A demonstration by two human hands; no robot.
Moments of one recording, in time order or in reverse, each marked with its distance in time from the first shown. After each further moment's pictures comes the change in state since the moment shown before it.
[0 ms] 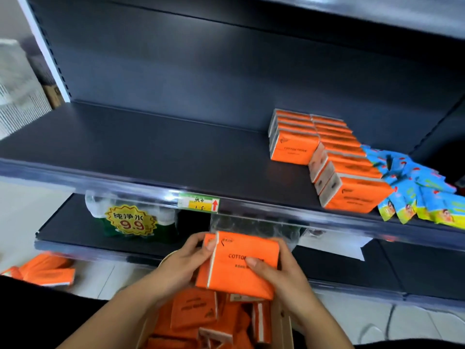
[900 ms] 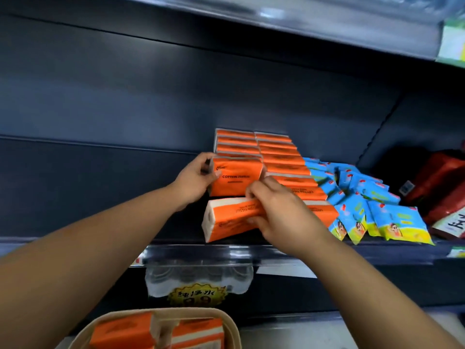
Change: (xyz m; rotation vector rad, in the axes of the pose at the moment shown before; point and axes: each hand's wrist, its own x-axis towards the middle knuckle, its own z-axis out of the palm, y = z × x) left_hand 0.212 0.163 0.091 0.389 0.045 0.486; right_hand 0.088 -0.147 -0.103 -1.356 0.061 -0.547
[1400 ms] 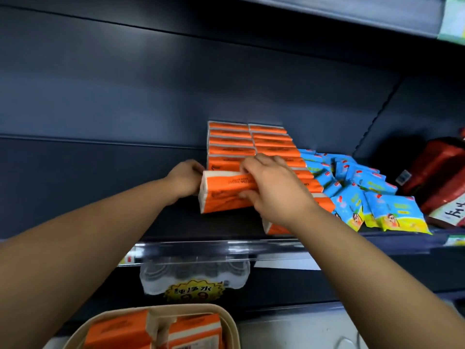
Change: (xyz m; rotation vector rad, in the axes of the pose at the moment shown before) left_hand 0.017 -0.011 0.001 0.294 -0.001 -0.273; right_hand 0.028 0.010 -0.004 -0.156 0.061 0.036
